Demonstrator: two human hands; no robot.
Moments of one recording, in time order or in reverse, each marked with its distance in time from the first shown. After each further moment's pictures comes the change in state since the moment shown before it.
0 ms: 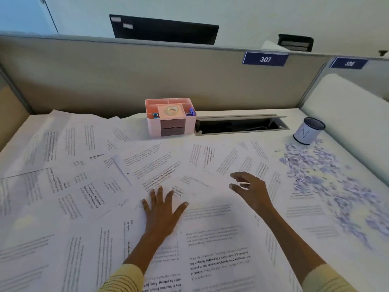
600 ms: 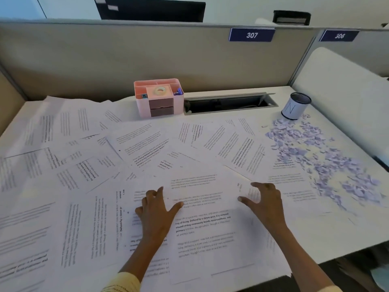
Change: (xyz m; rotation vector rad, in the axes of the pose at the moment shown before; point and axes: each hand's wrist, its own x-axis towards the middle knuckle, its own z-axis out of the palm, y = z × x) left_hand -0.098 0.036 0.015 -0.087 0.124 -0.170; right_hand -0.118 0.060 -0.044 -0.436 0.112 0.260
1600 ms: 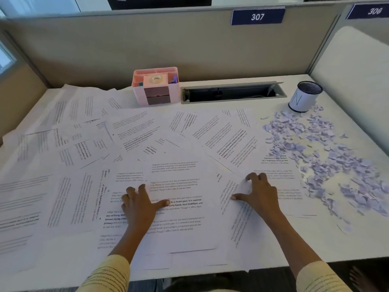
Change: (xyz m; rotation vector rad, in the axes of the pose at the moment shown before) left_hand -0.042 0.049 0.024 0.138 0.047 -0.304; right_hand 0.053 0.065 -0.026 -0.175 -0.253 -0.166
